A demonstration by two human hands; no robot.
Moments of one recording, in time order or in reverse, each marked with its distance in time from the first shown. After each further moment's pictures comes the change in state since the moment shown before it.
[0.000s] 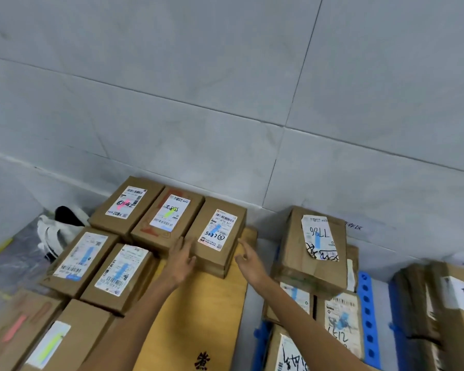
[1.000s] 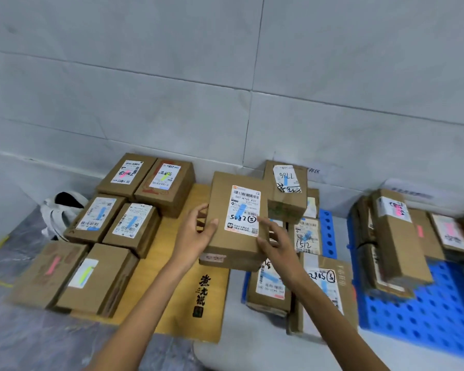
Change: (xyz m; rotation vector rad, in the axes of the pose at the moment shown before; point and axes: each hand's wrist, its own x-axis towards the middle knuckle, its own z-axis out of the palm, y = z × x) left_hand -0.190 0.084 -0.017 -0.445 0.214 0.208; right_hand -0.221 0.020 -0.026 0.192 0.198 -0.234
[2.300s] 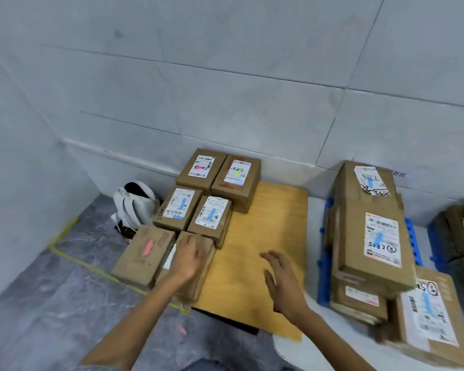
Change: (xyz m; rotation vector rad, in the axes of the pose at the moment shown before) left_hand -0.015 -0.202 -0.164 0.469 -0.127 -0.182; right_hand -0.036 0.039 0.191 -0.636 -0.102 -0.248
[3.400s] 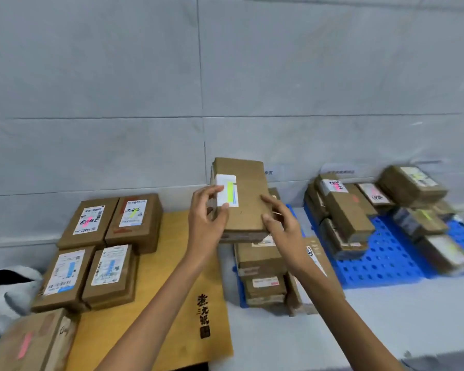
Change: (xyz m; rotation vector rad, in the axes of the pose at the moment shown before) left_hand -0.051 0.292 -0.004 -0.743 0.067 0.655; right_hand -0.030 -0.010 -0.192 0.587 0.630 0.179
